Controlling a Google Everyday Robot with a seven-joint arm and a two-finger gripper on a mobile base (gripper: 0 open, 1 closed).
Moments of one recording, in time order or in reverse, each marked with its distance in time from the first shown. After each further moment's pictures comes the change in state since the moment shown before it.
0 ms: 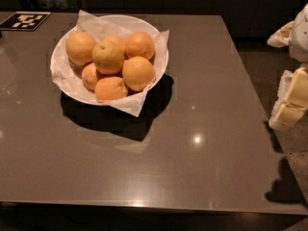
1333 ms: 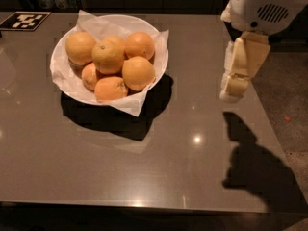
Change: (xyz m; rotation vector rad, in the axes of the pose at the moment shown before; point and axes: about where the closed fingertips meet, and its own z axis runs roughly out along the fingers) arm -0.095 -0.014 -0.008 0.003 0.014 -0.101
